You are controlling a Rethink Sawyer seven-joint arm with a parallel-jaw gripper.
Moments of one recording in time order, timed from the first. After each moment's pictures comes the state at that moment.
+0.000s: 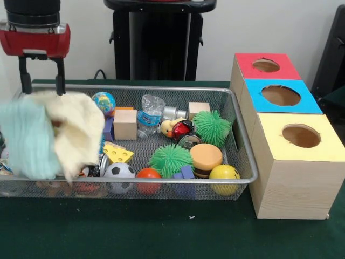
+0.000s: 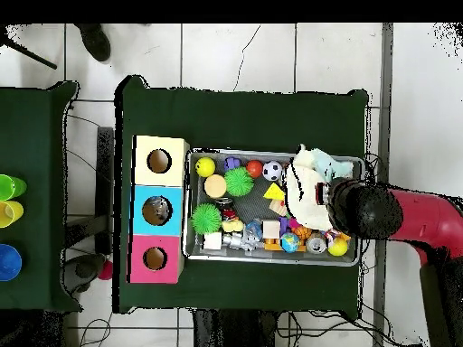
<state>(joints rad) -0.89 -0.77 0.50 1.63 -0.55 0.69 1.51</state>
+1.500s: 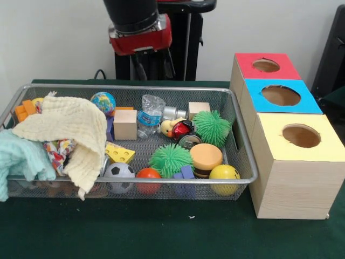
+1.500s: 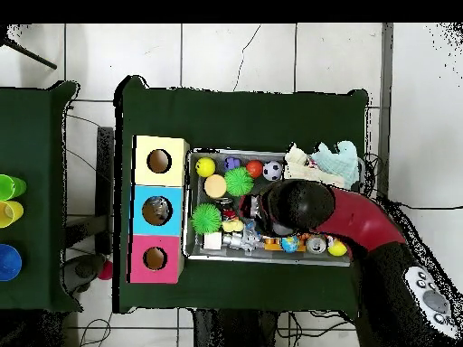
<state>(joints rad) -0.66 -0.74 0.37 1.77 -0.15 0.82 1.54</state>
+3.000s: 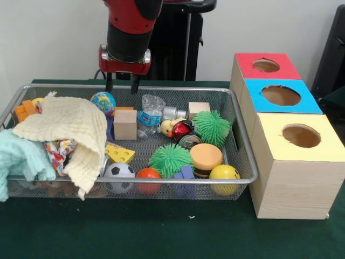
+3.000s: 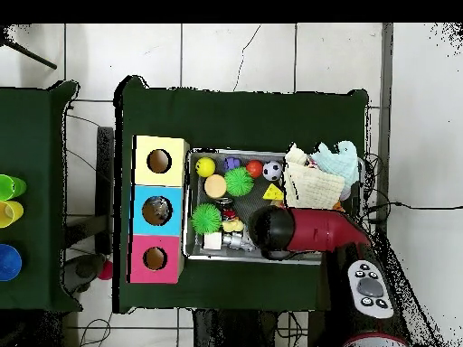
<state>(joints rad) -0.40 -0.60 -0.01 1.68 -0.33 0.71 1.54</state>
